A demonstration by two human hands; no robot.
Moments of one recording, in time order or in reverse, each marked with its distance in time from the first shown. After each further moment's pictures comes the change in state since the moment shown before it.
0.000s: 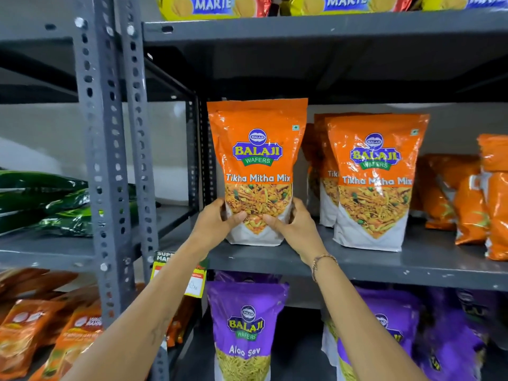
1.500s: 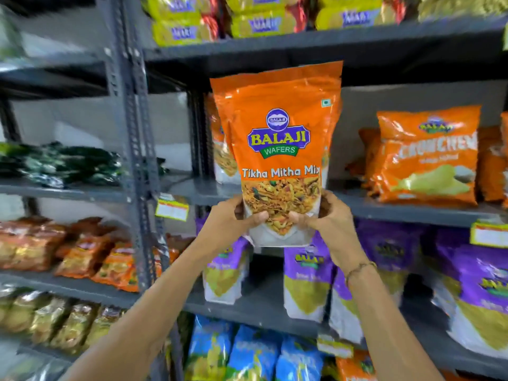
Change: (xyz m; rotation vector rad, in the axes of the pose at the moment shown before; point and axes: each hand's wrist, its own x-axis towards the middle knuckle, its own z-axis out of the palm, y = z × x) left_hand -0.242 0.158 0.100 -0.016 -0.104 0.062; right_hand -0.205 -0.065 -0.198 0.339 -0.018 -0.005
